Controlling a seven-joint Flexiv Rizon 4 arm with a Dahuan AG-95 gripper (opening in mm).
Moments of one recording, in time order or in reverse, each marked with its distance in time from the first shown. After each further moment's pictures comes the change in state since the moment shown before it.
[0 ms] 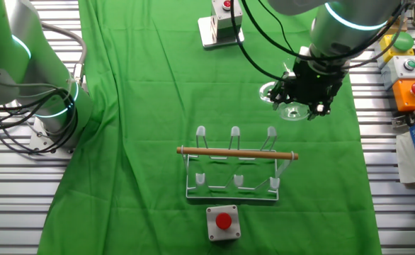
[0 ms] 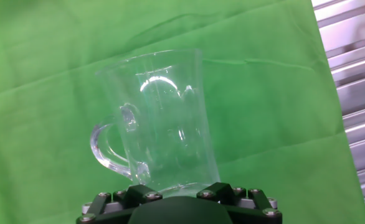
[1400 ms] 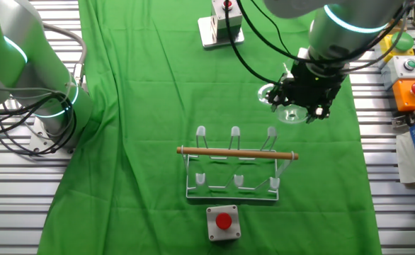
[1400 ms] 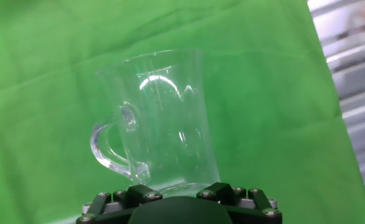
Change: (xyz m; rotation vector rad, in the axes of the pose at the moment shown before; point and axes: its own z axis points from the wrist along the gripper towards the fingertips) arm 0.038 0.007 -0.030 0.007 0.036 0.043
